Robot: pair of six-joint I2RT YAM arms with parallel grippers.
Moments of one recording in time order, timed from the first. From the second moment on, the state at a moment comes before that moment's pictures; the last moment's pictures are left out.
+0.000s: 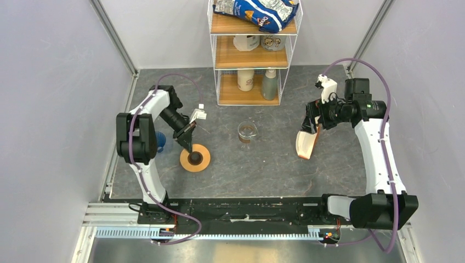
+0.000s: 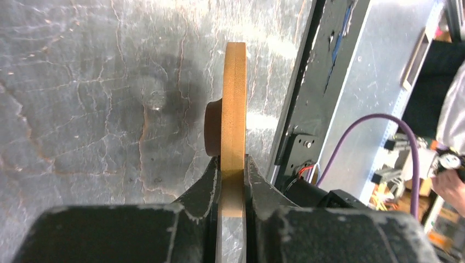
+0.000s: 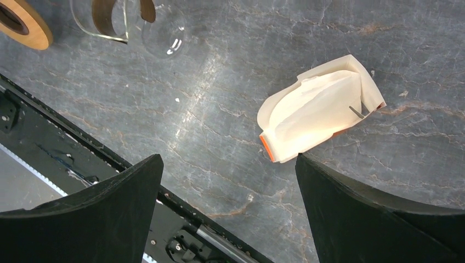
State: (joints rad) left arm -0.07 1.98 1.47 -1.58 0.67 1.20; right arm -0.07 1.25 1.33 -1.08 -0.56 -0.35
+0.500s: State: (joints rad) left arm -0.08 1.69 1.68 -1.44 1.06 0.58; right arm -0.07 1.20 1.33 -0.97 -0.72 0.01
